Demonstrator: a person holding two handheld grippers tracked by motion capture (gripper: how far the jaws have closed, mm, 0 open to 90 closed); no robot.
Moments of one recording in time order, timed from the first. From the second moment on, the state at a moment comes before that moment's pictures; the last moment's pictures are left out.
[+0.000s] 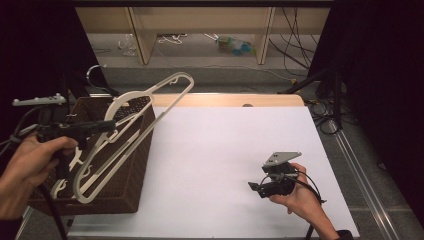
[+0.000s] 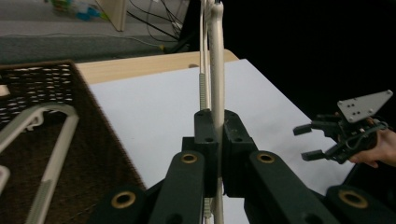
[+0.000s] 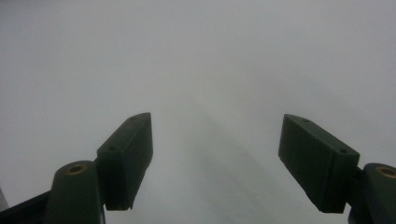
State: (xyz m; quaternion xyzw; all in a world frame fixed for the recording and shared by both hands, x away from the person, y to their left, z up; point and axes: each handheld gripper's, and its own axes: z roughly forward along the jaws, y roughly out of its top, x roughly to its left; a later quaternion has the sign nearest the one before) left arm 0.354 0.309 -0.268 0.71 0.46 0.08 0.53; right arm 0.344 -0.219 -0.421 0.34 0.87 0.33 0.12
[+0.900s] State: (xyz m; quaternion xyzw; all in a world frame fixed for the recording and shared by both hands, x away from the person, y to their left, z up) left arm 0.385 0.416 -0.313 0.69 0.52 0.10 0.50; right arm 0.339 -0.223 -0.425 0.35 0.87 0.33 0.11
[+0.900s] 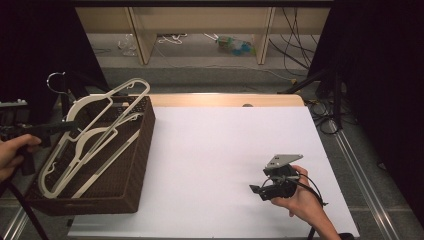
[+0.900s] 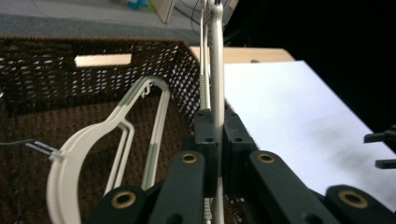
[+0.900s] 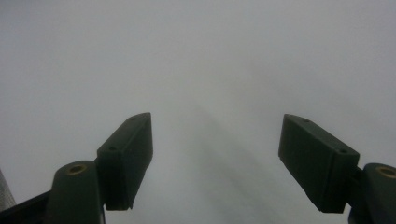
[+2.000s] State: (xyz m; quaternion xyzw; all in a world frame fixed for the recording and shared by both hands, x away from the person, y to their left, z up) left arm 0.409 0.442 -0.359 0.72 0.53 0.06 0.45; right arm 0.338 -0.223 -0.426 0.35 0.87 0.32 0.11
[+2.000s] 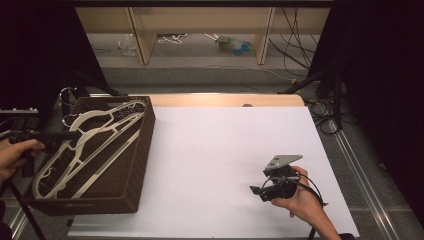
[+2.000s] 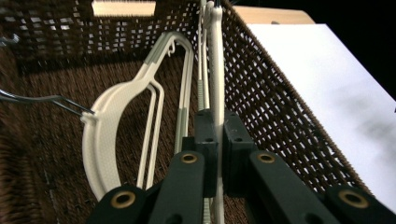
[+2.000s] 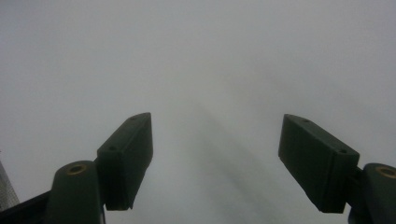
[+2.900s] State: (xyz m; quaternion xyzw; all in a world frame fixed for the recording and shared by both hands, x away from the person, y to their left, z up) left arm 0.396 0.413 -0.352 0.71 0.56 0.12 0.40; right arm 0.338 -0.222 -0.428 0.35 0.87 0.33 0.11
